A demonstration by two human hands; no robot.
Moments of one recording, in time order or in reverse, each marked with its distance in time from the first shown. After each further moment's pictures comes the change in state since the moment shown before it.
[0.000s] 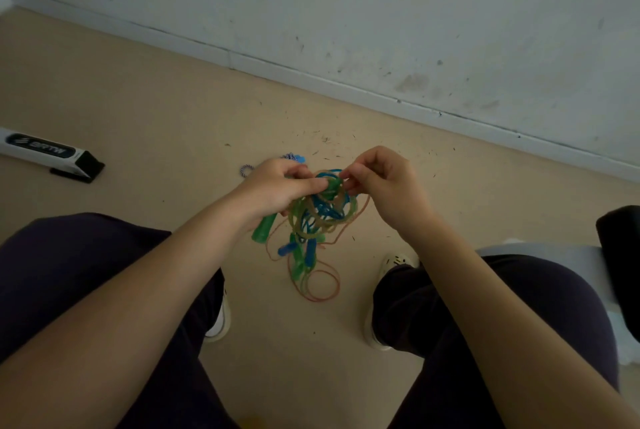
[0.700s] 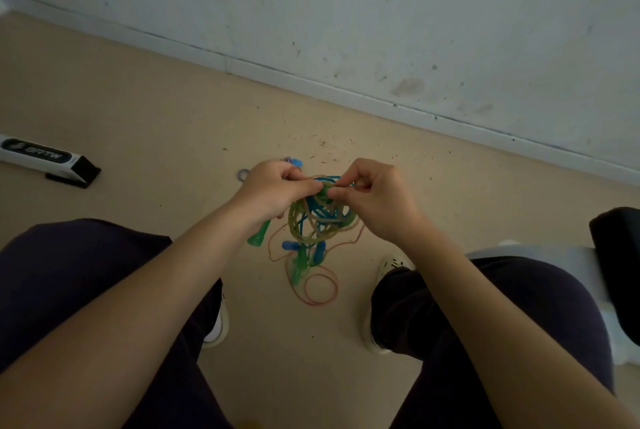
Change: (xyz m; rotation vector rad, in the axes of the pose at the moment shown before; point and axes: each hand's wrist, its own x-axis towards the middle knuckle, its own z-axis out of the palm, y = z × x) left_hand -0.004 0.006 0.004 0.051 0.124 0.003; right_hand -0.007 -0.005 0.008 -0.243 -0.022 -0.014
